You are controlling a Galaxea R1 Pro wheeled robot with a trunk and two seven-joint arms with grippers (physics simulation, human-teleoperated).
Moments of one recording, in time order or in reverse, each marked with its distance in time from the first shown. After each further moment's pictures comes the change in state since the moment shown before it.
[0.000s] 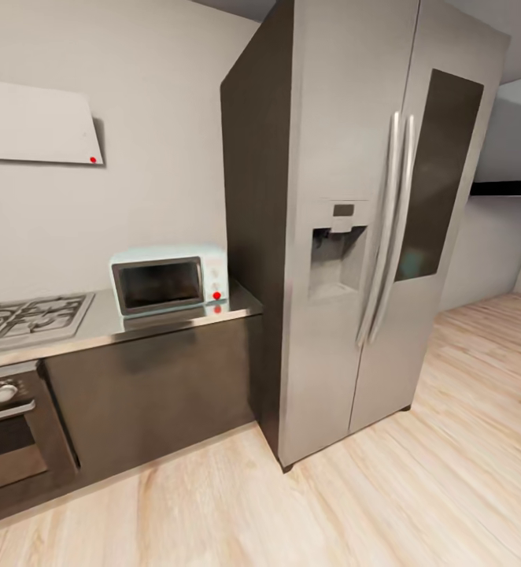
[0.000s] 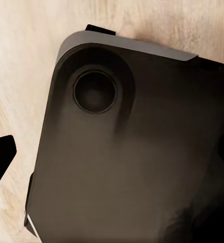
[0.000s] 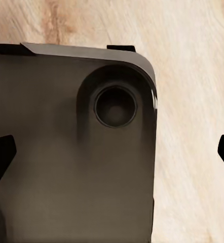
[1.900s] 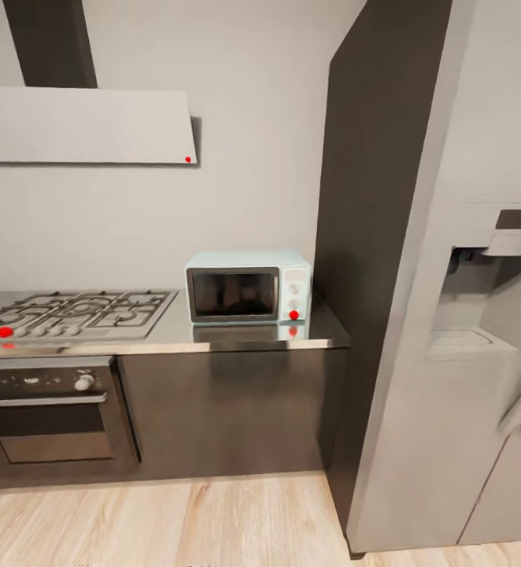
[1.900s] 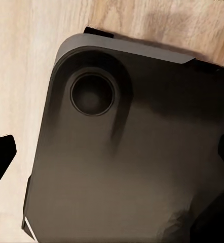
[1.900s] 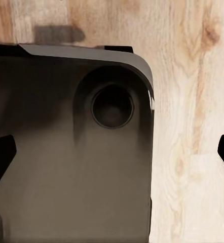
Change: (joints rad) left arm 0.000 -0.003 0.001 -0.001 -0.001 -0.008 -0.001; right arm 0.000 -0.004 -0.003 0.000 0.001 -0.003 0.001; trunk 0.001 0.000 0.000
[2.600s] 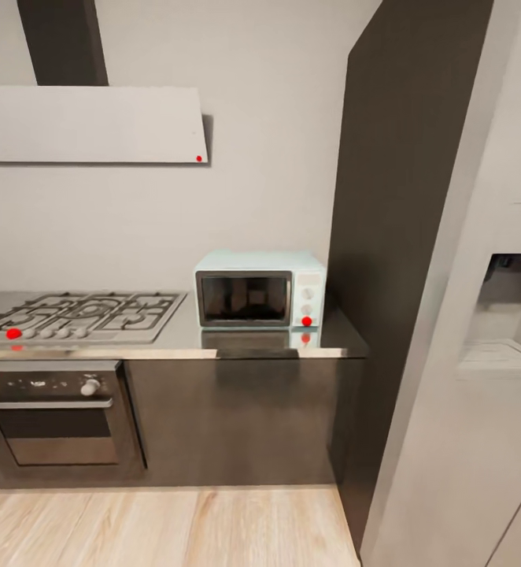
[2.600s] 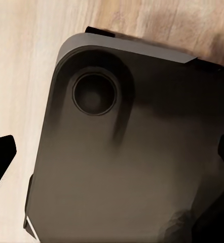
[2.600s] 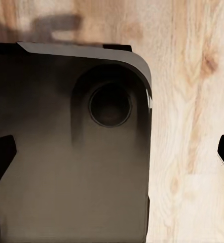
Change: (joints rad) left arm 0.000 0.003 0.000 0.001 0.000 0.002 -0.001; right arm 0.000 -0.004 0.003 0.000 0.001 0.005 0.003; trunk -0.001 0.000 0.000
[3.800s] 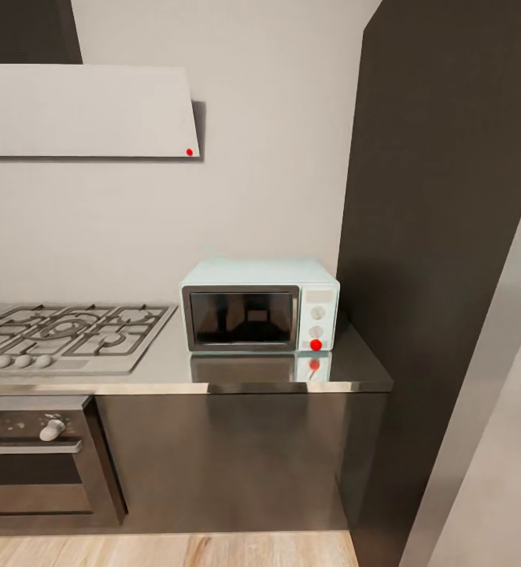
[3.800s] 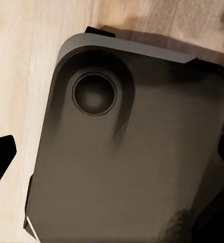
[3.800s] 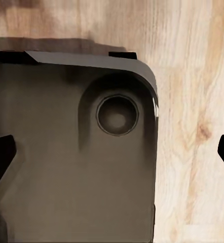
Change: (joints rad) left arm 0.000 0.000 0.000 0.000 0.000 0.000 0.000; right arm 0.000 0.007 -0.004 -0.012 0.003 -0.007 0.005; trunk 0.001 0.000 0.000
